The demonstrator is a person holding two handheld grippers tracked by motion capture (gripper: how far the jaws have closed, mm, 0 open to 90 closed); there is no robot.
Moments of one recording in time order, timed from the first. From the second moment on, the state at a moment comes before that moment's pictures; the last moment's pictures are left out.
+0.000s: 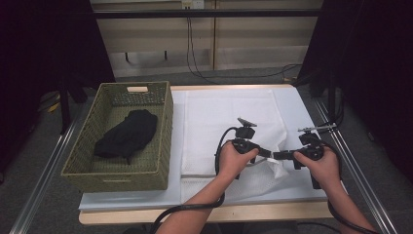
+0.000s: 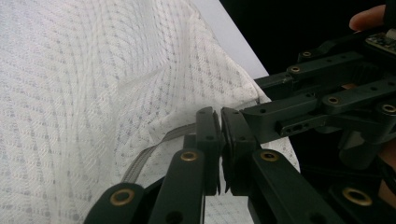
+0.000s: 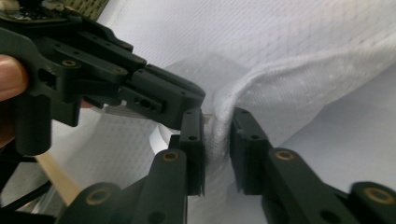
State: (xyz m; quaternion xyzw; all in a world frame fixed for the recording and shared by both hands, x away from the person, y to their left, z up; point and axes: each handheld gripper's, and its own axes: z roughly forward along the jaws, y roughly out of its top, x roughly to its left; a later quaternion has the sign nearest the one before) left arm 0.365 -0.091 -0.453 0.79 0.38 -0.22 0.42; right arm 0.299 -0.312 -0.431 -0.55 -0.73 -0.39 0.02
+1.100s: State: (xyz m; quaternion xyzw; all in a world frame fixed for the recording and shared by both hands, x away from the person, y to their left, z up) left arm 0.362 -0.079 -0.461 0.78 0.38 -0.26 0.42; right arm 0.300 -0.309 -0.432 -0.55 -0.73 -0.41 0.06
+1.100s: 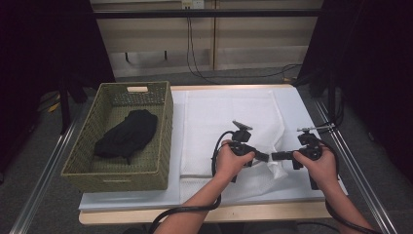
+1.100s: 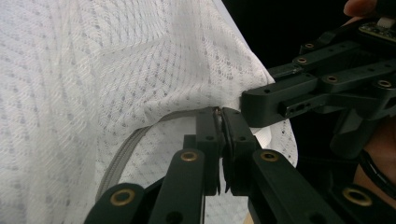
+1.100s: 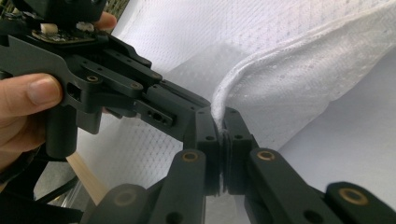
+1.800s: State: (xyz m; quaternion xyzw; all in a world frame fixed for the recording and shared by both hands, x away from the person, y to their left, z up) left arm 0.363 -0.062 -0.457 0.78 0.37 -0.26 0.44; right arm 0.301 -0.308 -0.434 -0.55 -0.72 -0.42 0.07
